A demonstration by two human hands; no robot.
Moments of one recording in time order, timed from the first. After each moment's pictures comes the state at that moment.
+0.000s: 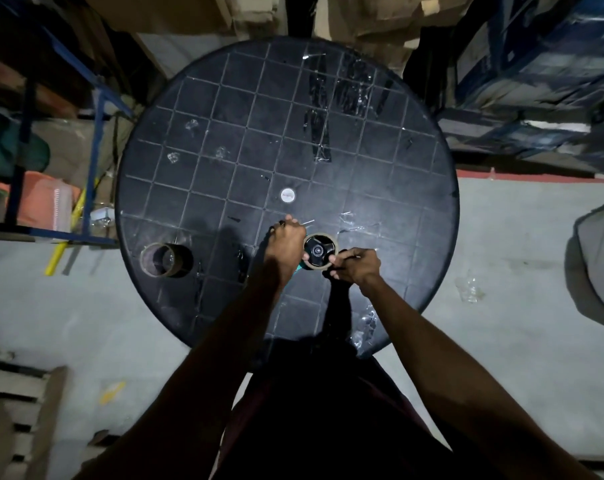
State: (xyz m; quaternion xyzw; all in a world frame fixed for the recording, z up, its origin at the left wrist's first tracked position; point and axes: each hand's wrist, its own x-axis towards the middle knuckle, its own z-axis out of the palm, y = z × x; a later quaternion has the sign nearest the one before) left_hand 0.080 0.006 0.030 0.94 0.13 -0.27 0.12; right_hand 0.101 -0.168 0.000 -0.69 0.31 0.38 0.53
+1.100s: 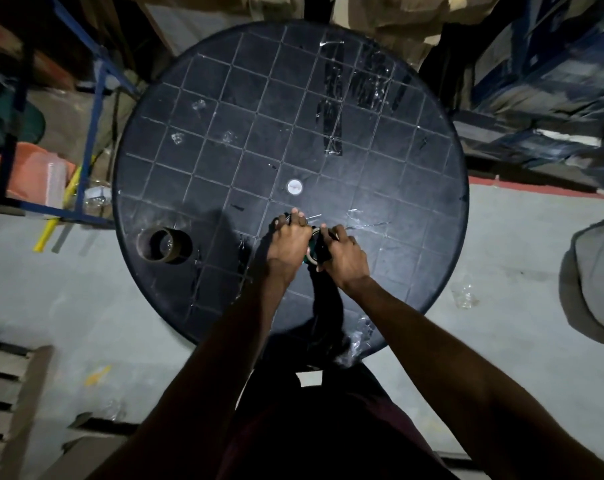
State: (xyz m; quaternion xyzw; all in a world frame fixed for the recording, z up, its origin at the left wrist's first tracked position) left_hand 0.066 0.001 -0.005 0.97 0.12 -0.22 0.04; right_hand 0.095 -0.136 -0.001 -0.92 -0.23 0.31 0.06
